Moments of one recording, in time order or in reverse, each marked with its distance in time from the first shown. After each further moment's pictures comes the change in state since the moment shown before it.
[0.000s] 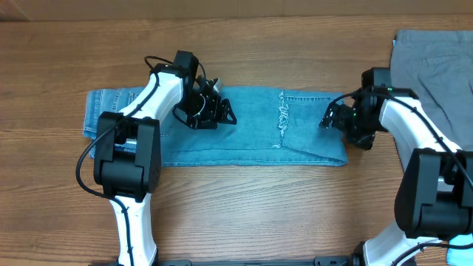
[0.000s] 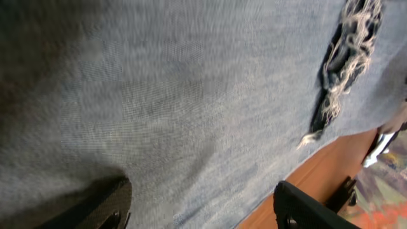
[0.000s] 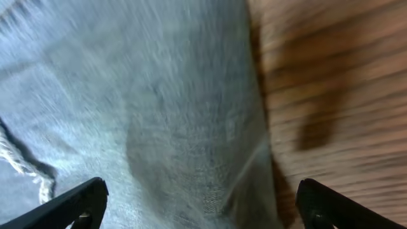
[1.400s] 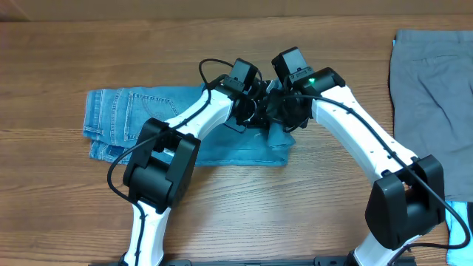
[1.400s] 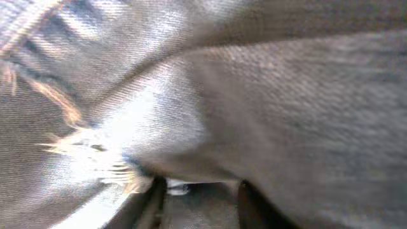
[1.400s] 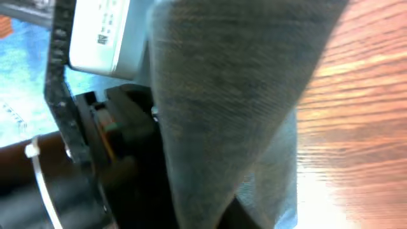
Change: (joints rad) left arm -0.296 -0.002 -0.043 0.421 -0.013 -0.224; right arm 0.499 0.009 0.337 -0.152 0.138 0.342
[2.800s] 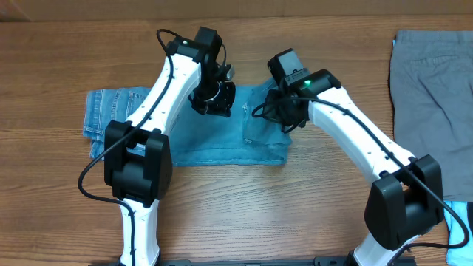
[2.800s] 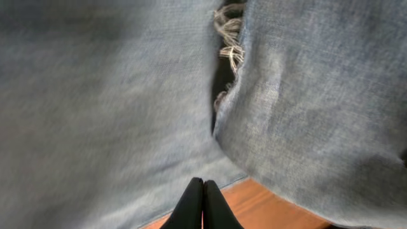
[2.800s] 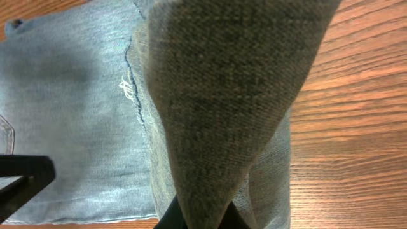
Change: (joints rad) left arm 0.175 -0.013 0.337 -0.705 -0.241 0.153; right arm 0.012 0.000 -0.015 0.023 0.058 -0.002
